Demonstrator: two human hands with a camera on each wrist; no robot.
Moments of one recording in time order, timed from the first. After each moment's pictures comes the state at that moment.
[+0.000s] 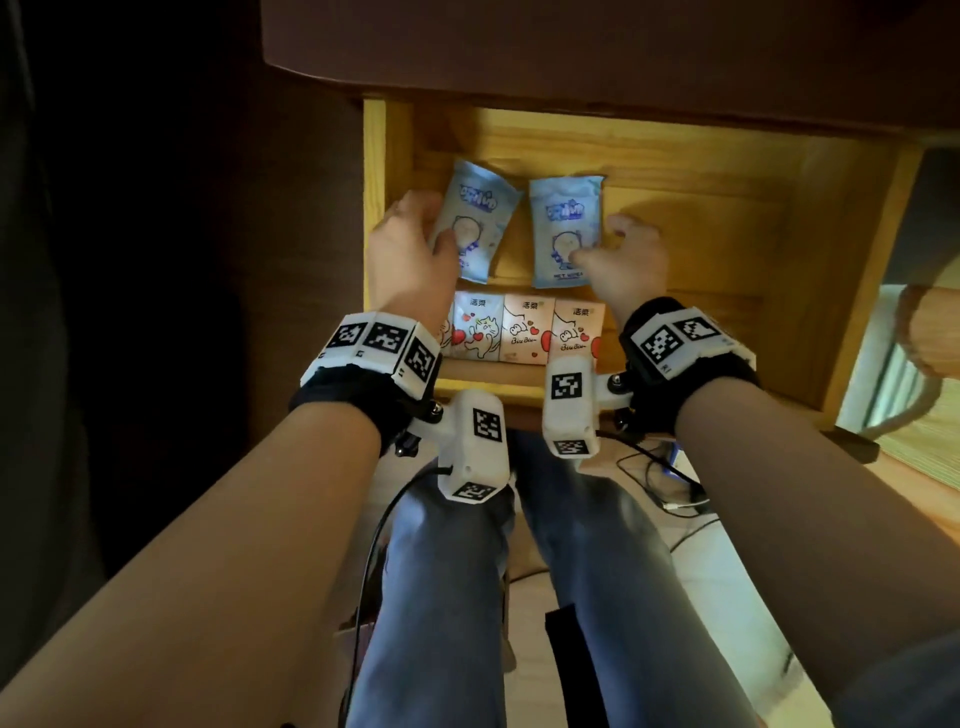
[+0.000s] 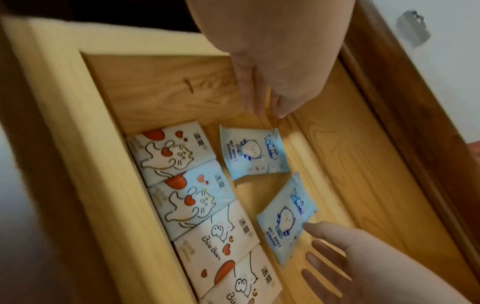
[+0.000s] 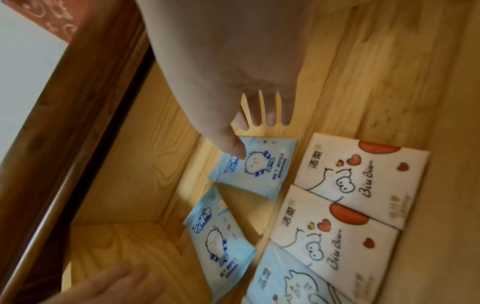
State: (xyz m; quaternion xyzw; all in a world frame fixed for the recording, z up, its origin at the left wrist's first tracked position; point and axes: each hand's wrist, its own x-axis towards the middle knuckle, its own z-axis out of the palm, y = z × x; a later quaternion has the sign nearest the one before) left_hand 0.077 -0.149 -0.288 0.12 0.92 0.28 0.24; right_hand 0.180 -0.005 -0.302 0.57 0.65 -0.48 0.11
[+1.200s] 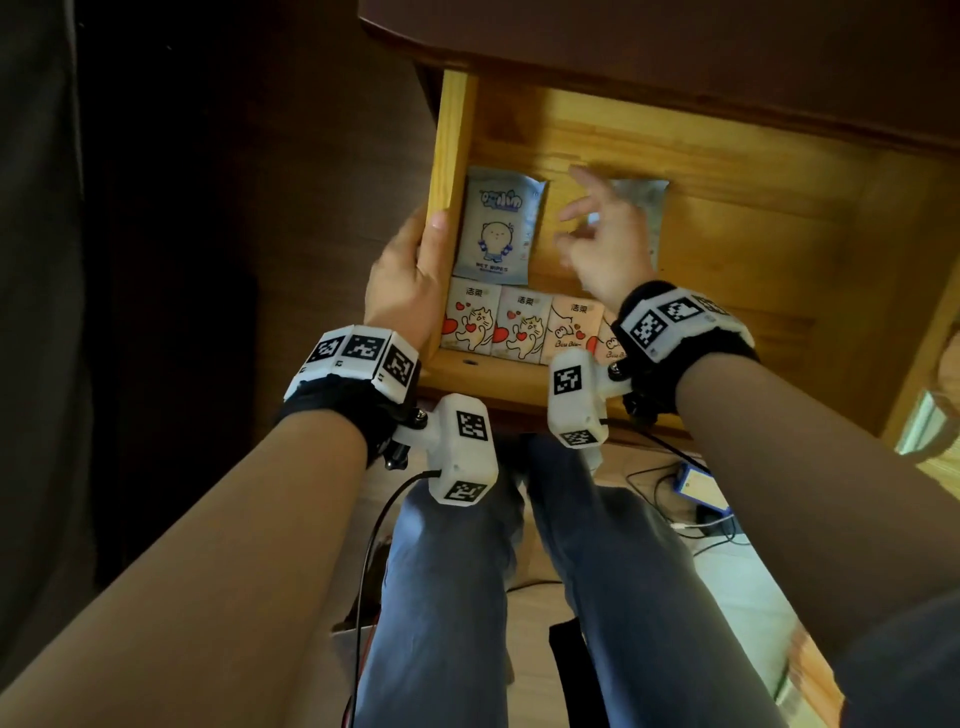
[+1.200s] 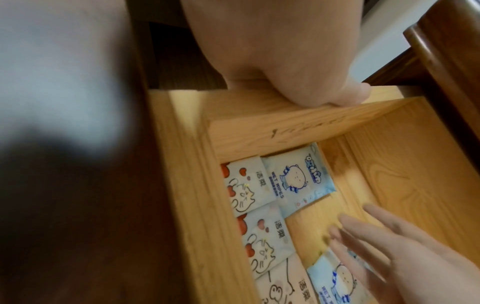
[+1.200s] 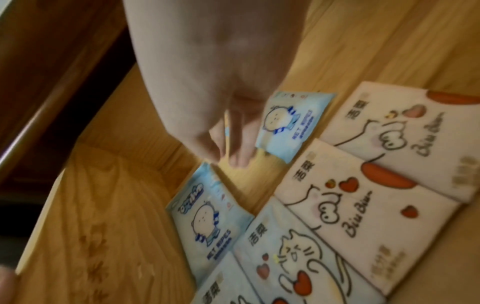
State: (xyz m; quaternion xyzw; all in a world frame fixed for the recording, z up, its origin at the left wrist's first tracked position) left_hand 0.069 -0.213 -0.303 0.02 0.84 0.39 0.37; right_hand 0.138 -0.040 -0.337 0.41 0.77 -0.48 0.12
